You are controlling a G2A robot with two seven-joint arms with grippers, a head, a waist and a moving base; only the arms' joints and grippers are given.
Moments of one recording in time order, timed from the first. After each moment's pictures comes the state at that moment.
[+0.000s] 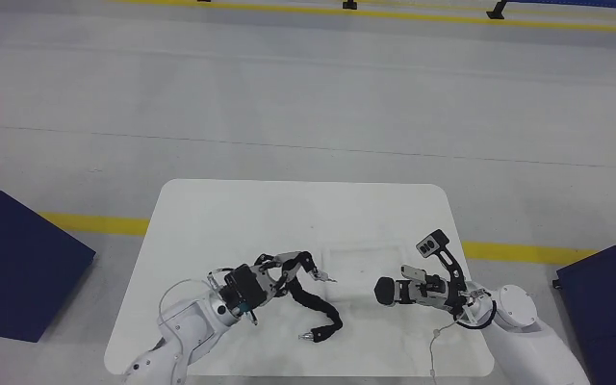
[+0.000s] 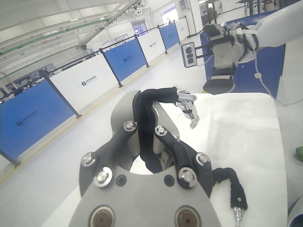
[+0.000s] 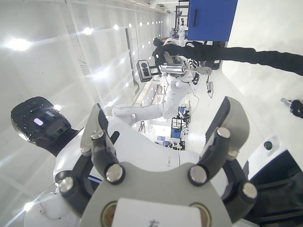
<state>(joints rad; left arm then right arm) 1.30 -1.14 -1.13 -1.67 1.68 -0.40 0.56 -1.31 -0.89 1.30 -1.46 0.85 -0.28 1.25</state>
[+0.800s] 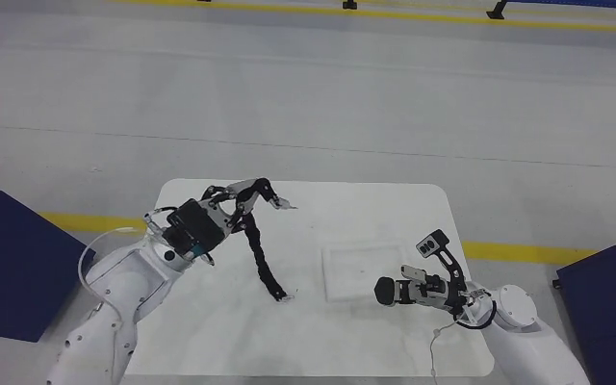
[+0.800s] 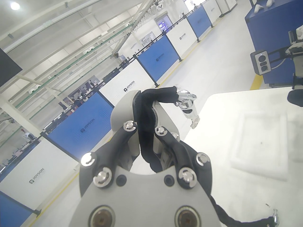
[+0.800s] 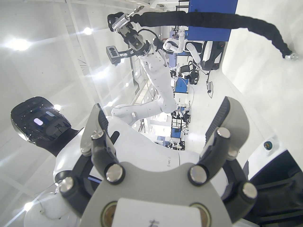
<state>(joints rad) 1.15 -1.11 -1.35 -1.83 1.67 -0.49 0.32 -1.31 -0.89 1.30 -1.46 0.85 -0.28 1.25</state>
